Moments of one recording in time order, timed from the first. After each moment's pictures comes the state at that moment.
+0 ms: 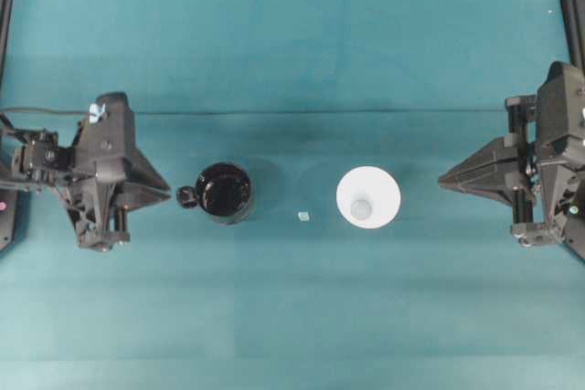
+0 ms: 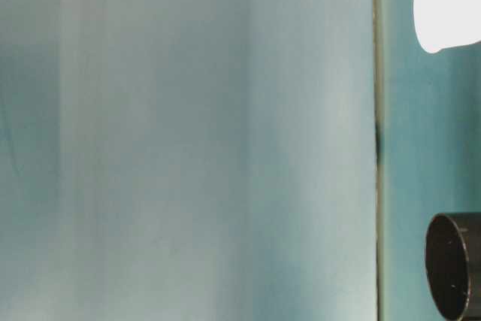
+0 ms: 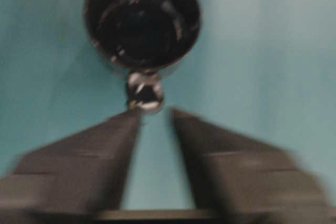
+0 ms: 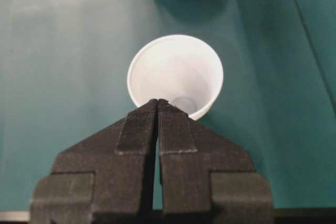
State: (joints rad) left arm 0.02 -0.43 1.02 0.01 0.19 -0.16; right arm 0.00 -0.78 1.10 0.01 0.23 0.18
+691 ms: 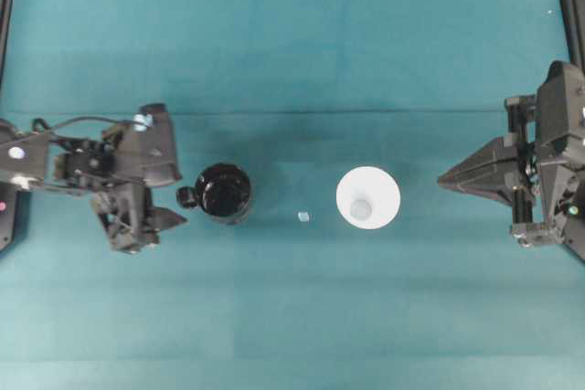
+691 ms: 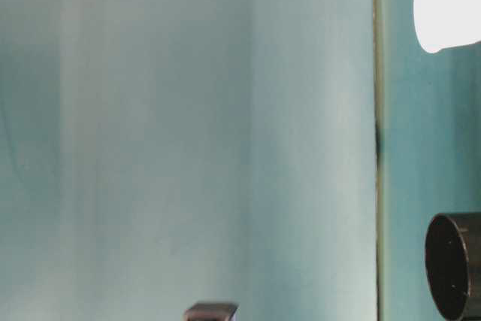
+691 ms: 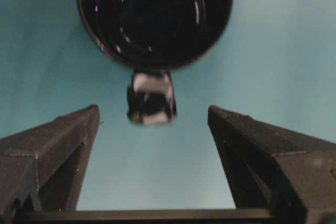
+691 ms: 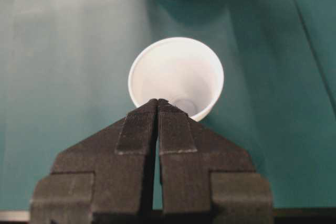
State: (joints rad) left arm 0.02 -0.20 0.94 0.01 0.18 -0.19; right arm 0.00 -0.78 1.10 0.01 0.23 0.18
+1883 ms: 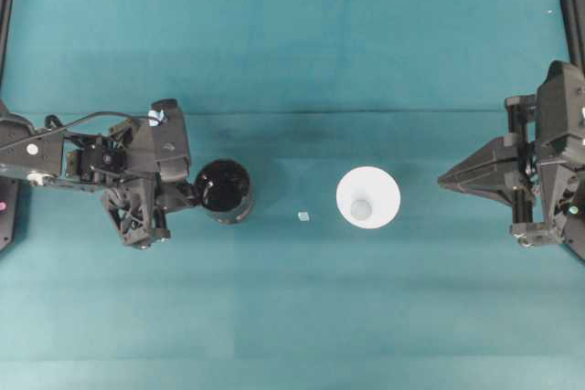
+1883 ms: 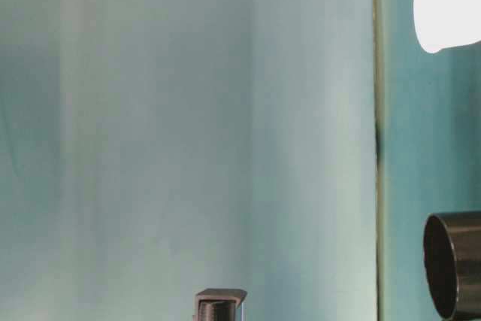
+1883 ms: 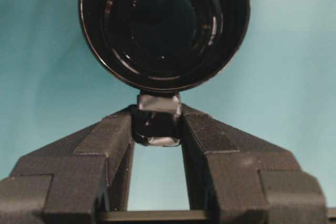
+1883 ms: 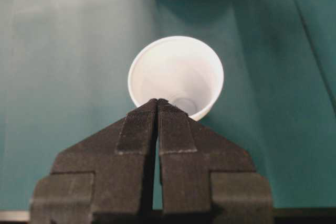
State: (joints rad) left arm 0.04 -0.18 0.93 0.02 0.17 -0.19; right arm 0.00 -0.78 1.10 0.01 0.24 0.18
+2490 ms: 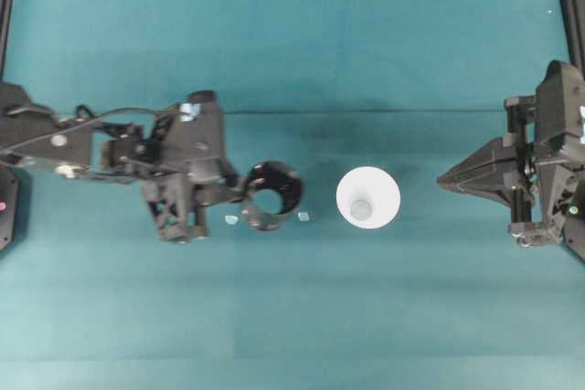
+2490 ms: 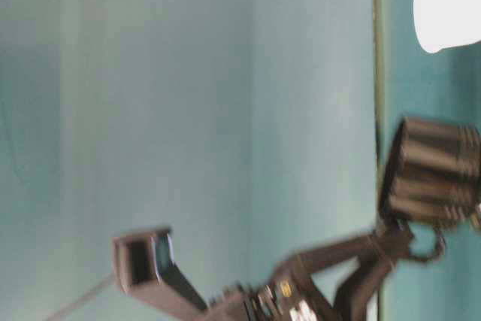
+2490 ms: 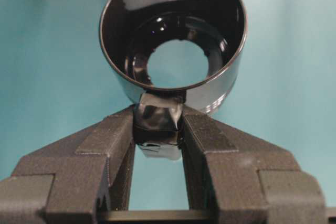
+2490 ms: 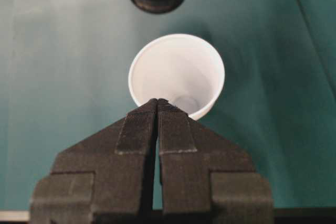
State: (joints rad) left arm 0.03 -0.11 0.72 0.02 0.15 -0.05; right arm 0.00 -0.77 1.10 0.01 0.24 0.22
